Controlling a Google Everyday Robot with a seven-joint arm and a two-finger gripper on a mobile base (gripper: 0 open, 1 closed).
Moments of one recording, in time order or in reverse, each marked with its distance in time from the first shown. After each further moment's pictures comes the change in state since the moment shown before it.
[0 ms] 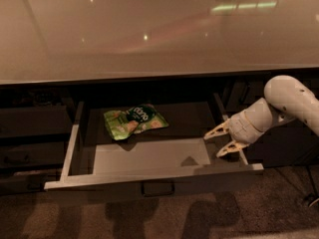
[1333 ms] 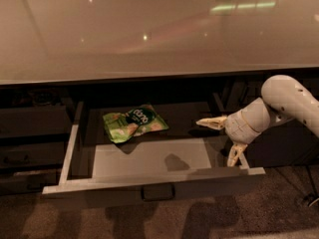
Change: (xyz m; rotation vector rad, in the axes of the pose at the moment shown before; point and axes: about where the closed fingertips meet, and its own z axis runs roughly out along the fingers) arm -0.019 -0.013 0.001 0.025 -0.008 -0.002
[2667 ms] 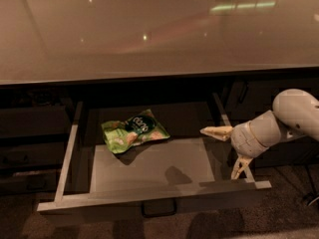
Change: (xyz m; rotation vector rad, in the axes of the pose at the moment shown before) arm -0.023 0.032 -0.007 0.053 0.026 -0.017
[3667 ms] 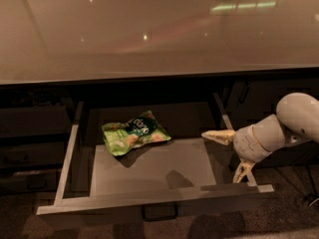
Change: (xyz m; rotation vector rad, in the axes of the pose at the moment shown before) arm -0.008 0.012 -0.002 -0.002 -0.007 -0.005
